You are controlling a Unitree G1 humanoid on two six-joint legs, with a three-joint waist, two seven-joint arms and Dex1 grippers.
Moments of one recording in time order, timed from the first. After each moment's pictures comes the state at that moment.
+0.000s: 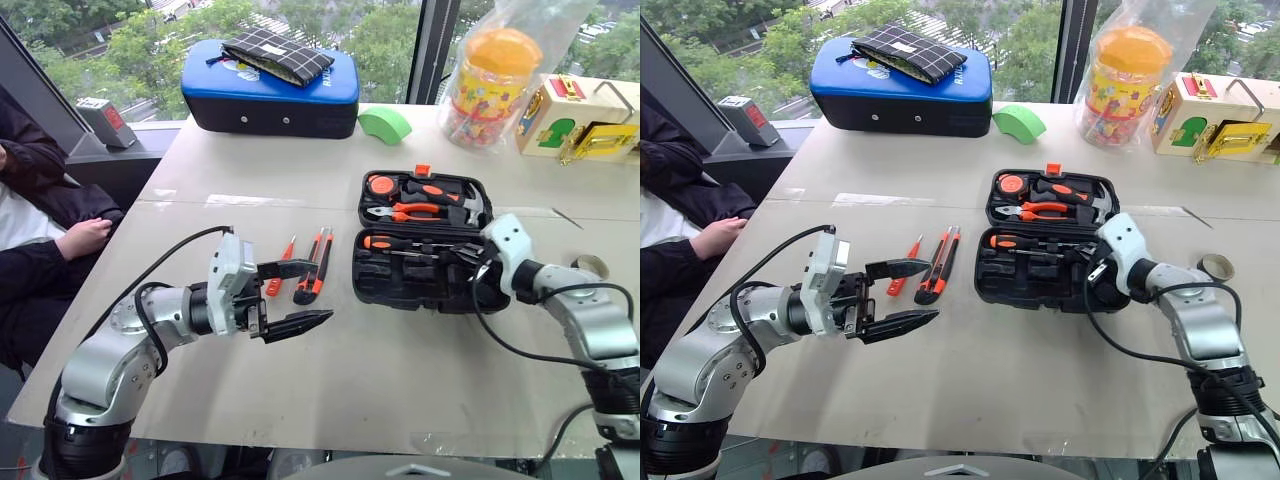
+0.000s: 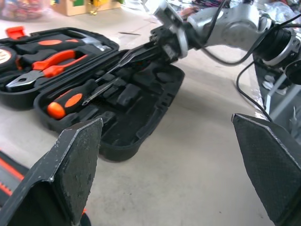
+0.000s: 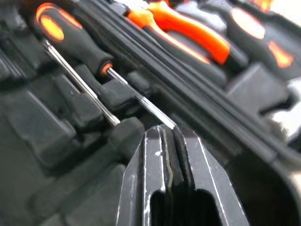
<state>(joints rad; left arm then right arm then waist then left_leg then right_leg) -0.04 0.72 0.14 -0.48 -0.71 0.56 -1.07 -0.25 -0.61 0.08 -0.12 0.09 0.44 0.69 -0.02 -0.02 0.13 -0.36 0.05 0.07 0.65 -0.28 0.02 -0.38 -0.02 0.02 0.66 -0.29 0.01</state>
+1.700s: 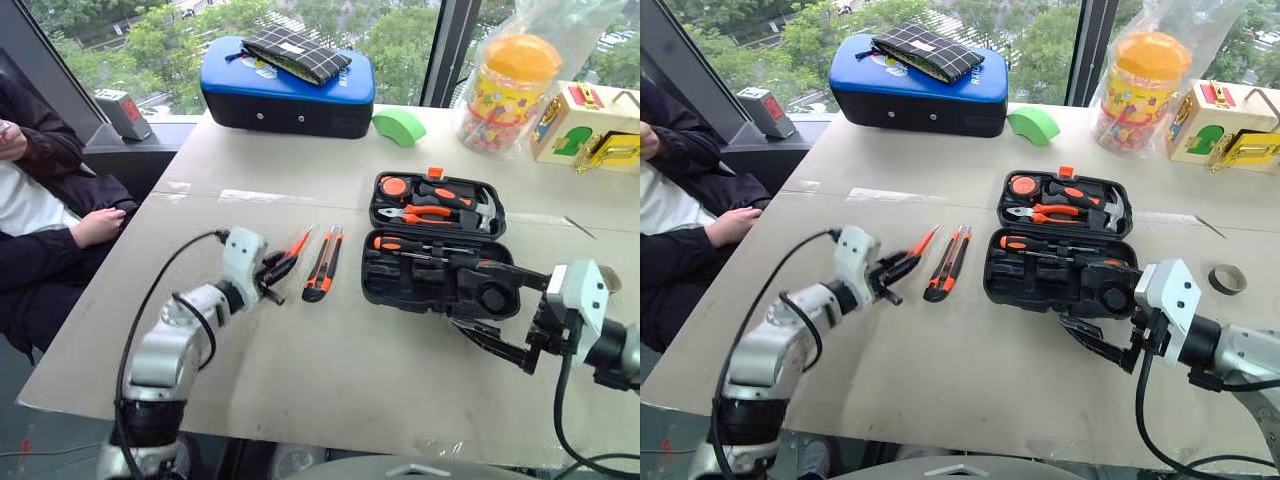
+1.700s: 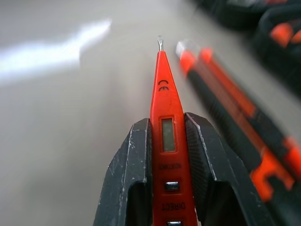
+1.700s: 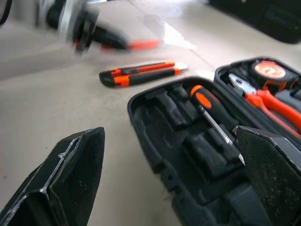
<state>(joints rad) -0.31 0.60 0.02 -0.18 -0.38 0.52 -0.75 0.37 -0.77 -0.40 -0.83 0.66 0.50 0.78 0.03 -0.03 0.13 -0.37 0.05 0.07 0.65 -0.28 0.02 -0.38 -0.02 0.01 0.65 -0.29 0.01</state>
